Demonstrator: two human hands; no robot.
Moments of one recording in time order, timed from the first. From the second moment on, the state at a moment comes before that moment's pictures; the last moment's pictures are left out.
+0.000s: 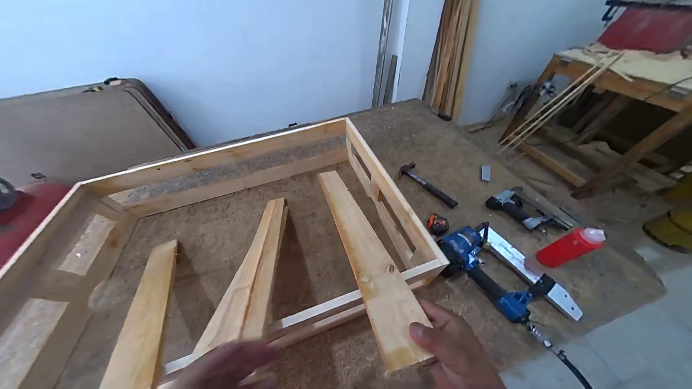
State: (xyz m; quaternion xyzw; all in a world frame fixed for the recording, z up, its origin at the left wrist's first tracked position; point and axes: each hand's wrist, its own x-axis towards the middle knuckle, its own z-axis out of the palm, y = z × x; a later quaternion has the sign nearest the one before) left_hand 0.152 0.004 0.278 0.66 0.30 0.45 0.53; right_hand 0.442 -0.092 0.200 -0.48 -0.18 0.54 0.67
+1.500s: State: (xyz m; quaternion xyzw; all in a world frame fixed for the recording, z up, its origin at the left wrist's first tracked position) left_hand 0.505 0.171 0.126 0.45 0.44 0.31 0.71; right_hand 0.667 -0.030 0.086 -0.74 -0.24 0.34 0.53
